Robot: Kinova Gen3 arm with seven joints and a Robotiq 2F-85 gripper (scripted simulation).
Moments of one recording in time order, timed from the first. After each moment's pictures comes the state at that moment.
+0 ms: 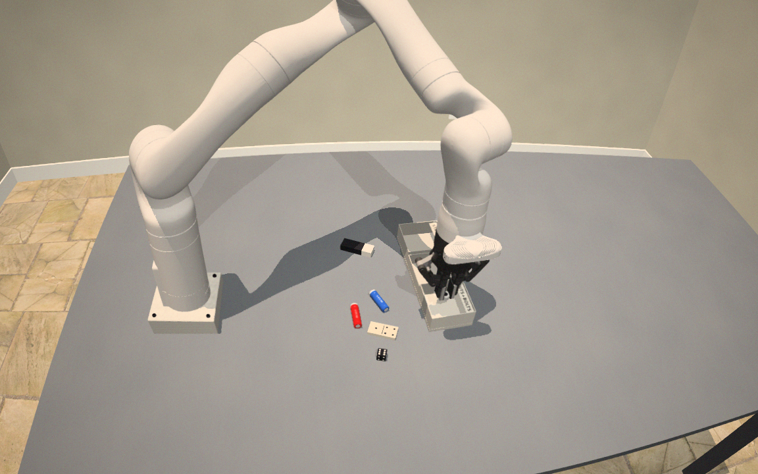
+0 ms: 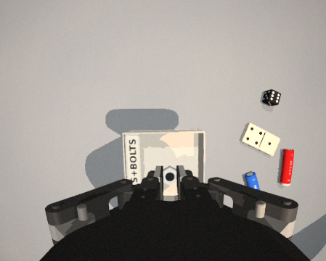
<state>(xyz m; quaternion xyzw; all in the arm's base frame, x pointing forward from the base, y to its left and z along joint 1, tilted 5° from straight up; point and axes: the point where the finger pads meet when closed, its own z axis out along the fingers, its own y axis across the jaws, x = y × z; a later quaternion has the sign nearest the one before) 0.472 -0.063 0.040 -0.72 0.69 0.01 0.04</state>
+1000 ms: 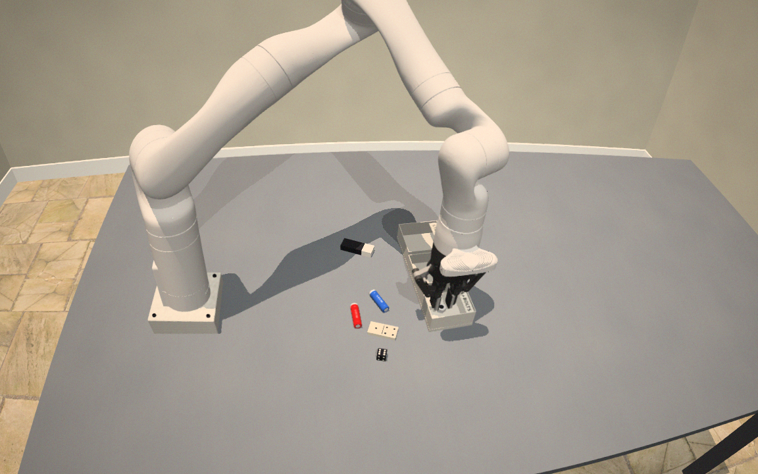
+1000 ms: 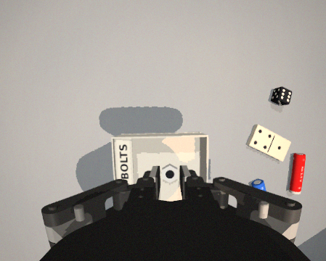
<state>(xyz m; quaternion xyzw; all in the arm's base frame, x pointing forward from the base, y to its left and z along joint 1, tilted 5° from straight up) 0.470 -0.063 0.014 -0.72 0.69 0.01 0.04</state>
